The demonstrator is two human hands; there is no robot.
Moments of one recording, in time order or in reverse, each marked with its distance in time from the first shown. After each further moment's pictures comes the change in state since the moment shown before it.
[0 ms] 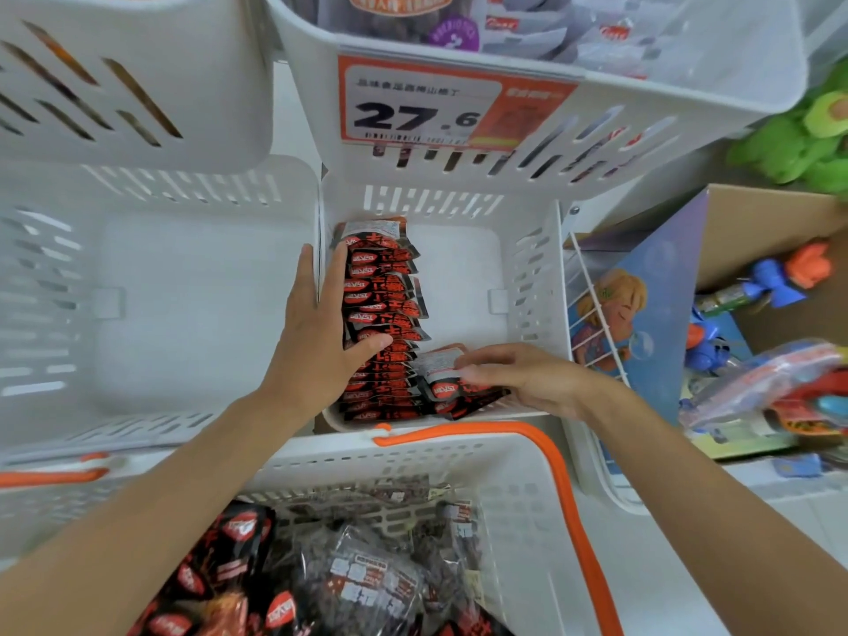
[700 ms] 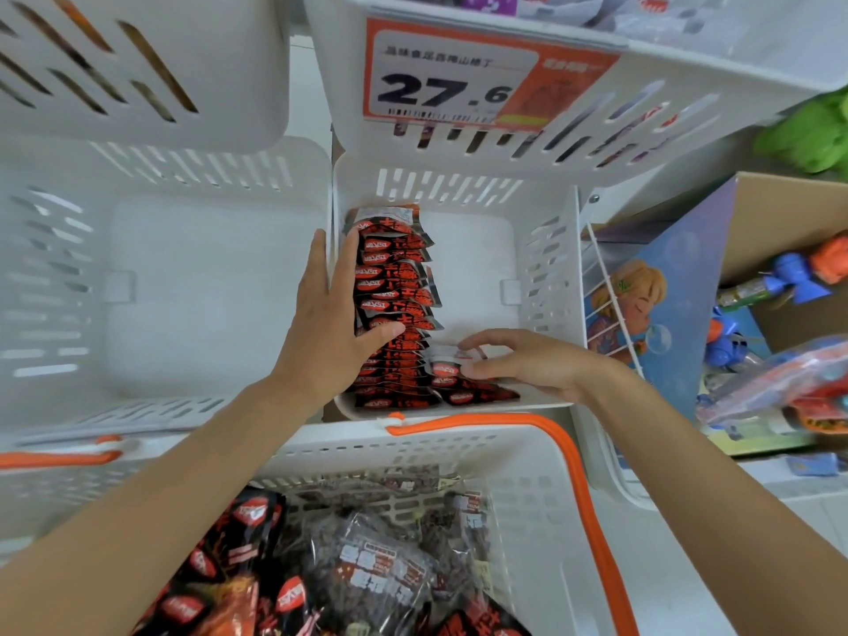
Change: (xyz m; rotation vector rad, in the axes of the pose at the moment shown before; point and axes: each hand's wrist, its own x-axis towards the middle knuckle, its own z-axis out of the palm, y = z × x) left_hand 0.000 0.000 -0.001 0.001 0.004 -0.012; right_hand 0.012 -0.011 0.009 -0.324 0.069 0.064
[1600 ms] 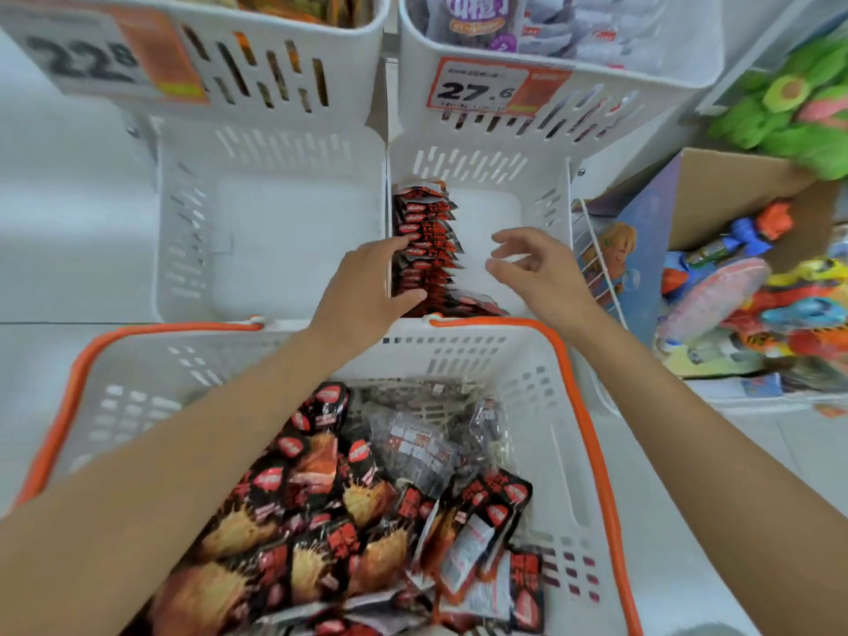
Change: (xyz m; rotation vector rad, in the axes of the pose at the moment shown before) left_hand -0.081 0.027 -0.056 0.050 -0.057 0.055; right_hand -0.107 -0.053 0.058 0.128 0.596 -0.563
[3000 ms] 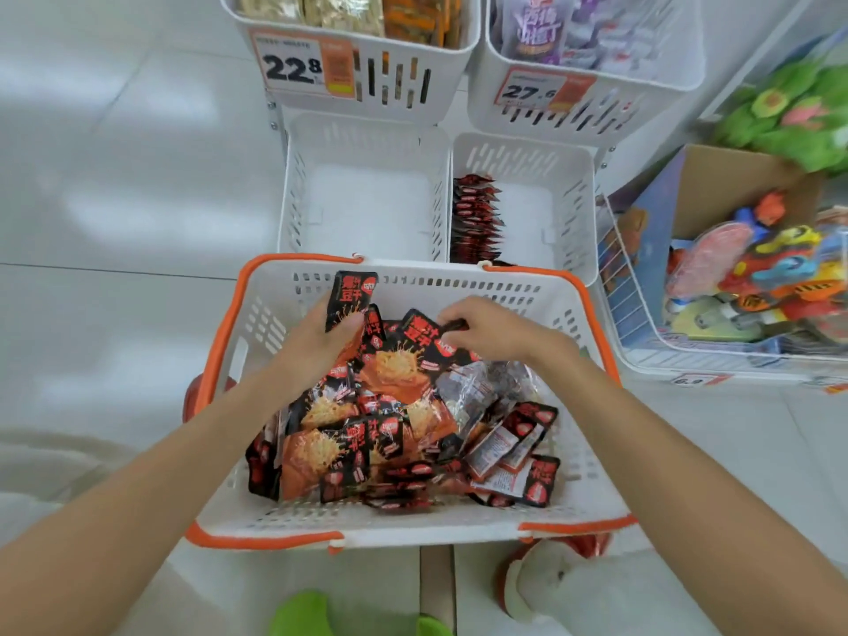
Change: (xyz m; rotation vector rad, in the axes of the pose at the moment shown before) left_hand -0.189 -0.046 -0.073 -0.414 -0.014 -0.291; right_hand -0.121 -0.061 0.096 -0.541 -0.647 -0.096
